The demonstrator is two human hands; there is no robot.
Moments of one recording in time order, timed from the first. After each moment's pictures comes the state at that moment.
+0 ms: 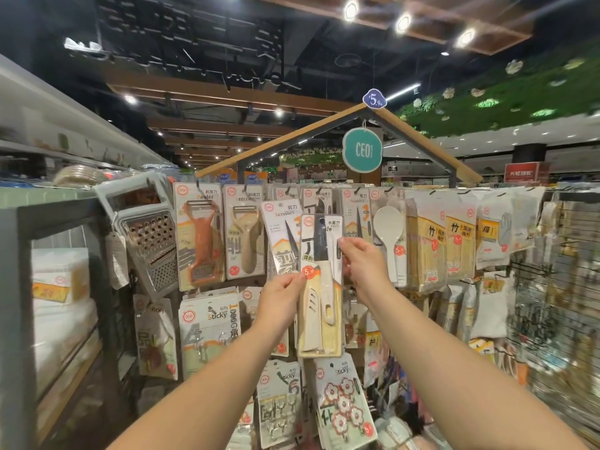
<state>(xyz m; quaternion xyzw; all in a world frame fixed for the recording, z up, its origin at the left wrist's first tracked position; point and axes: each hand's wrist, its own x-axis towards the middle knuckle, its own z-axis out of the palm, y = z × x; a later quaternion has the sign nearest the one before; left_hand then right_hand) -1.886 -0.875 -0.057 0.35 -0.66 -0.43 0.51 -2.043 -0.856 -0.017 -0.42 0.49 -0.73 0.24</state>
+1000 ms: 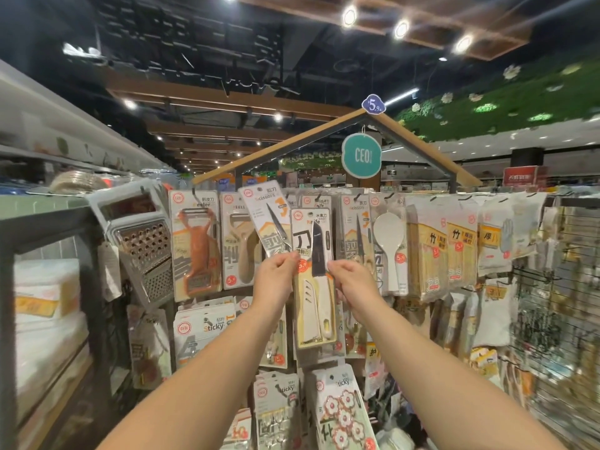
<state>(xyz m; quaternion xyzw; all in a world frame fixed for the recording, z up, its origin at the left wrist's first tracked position) -1.897 -0.898 -0.018 0.33 -0.63 -0.42 0.56 -2.044 -0.872 -0.034 -0.46 0.56 -0.64 0.26</state>
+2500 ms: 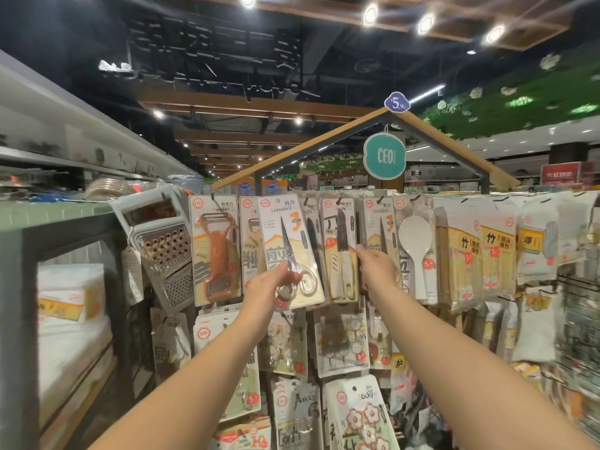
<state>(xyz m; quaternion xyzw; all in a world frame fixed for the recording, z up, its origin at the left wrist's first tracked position) -1.853 -0.911 -0.027 0.34 -0.63 -0.44 0.55 -2.067 -0.927 -0.014 -0.37 0.58 -0.69 0.22</state>
